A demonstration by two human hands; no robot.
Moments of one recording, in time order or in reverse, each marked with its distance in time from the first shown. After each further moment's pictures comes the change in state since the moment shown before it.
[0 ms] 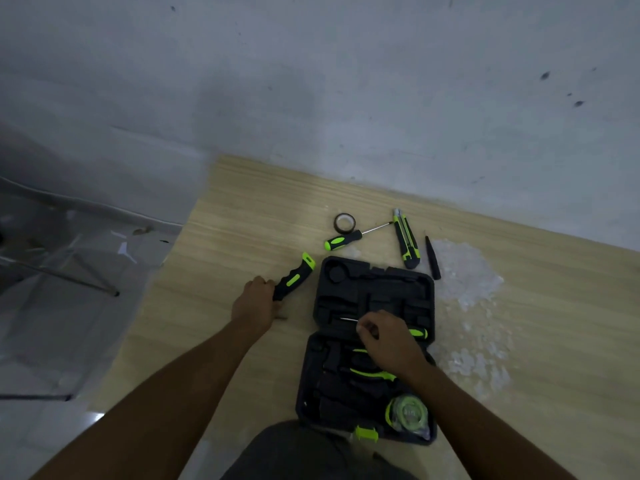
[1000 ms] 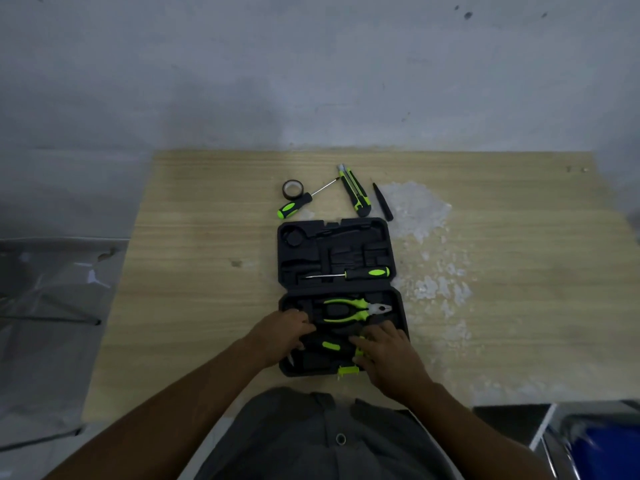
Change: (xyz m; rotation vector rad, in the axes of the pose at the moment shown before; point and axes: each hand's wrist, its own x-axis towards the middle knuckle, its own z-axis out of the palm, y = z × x) left_hand -0.082 0.064 0.042 0.445 -0.493 0.740; right_hand -0.129 0.042 0.045 -0.390 0.051 -0.073
